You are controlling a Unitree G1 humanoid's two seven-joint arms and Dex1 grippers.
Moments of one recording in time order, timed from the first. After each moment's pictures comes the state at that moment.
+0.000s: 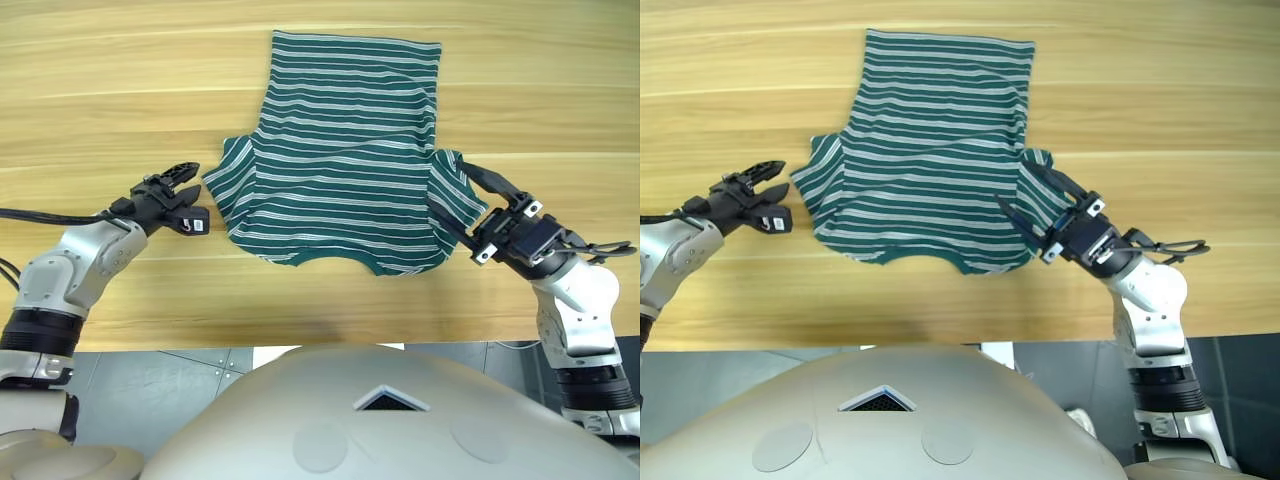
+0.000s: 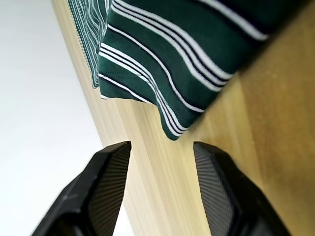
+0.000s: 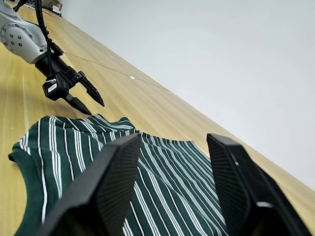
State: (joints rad) left arm 0.07 0.91 -0.21 0.16 0.87 -0.43 -0.22; right arm 0.34 -0.61 0.05 -0.21 0.33 -0.59 0.71
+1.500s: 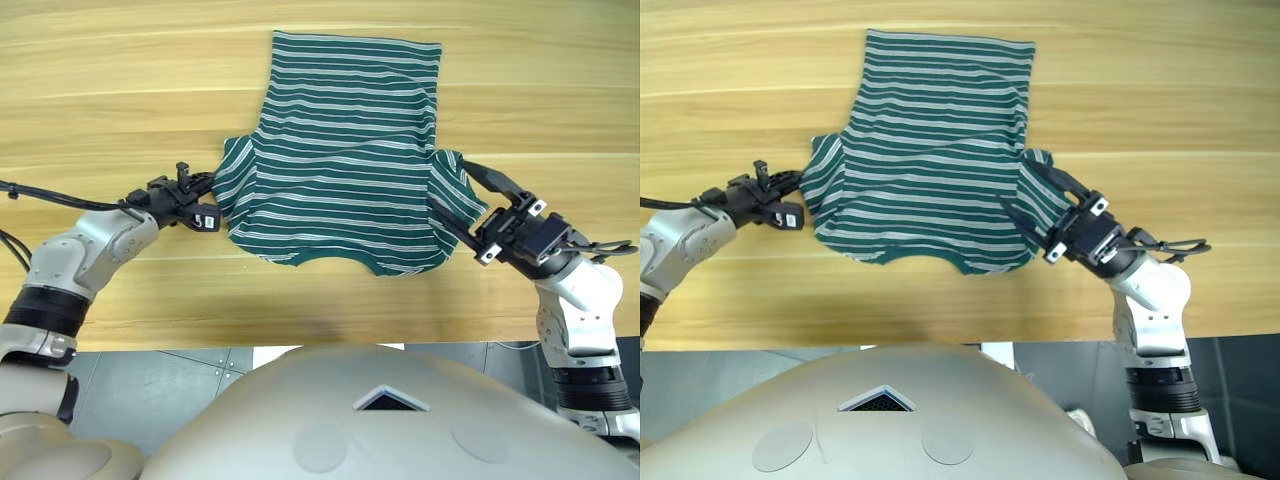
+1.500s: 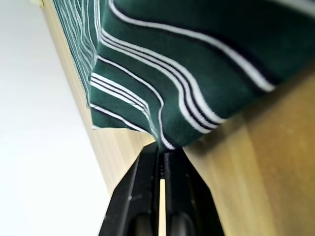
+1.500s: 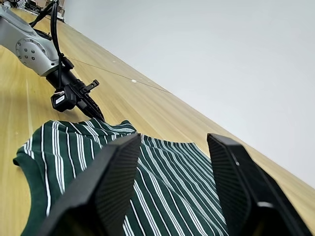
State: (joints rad) left arm -0.02 0.93 -0.35 0.24 0.80 -0.45 -0.19; right arm 0.34 -0.57 0.02 -0.23 0.36 -0.55 0.78
